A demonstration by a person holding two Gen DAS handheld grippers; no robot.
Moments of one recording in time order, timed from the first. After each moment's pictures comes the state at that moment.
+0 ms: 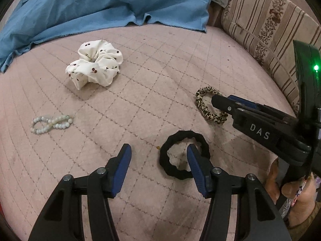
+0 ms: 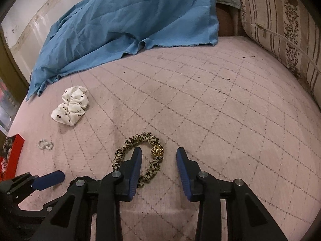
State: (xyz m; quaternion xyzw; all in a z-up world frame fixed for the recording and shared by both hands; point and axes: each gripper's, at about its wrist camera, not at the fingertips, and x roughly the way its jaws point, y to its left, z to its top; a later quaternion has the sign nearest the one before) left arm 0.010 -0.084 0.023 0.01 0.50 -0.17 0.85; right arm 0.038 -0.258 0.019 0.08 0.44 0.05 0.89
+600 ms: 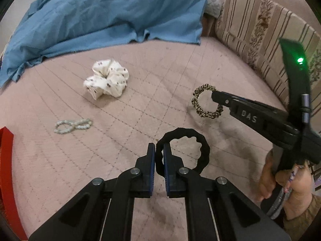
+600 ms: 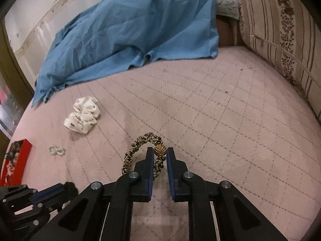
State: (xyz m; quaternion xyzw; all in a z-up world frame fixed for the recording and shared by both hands) left arm -0.024 -0.070 0.067 0.02 0.46 -0.17 0.87; right arm 0.021 -0.256 0.047 0.10 0.41 0.05 0.90
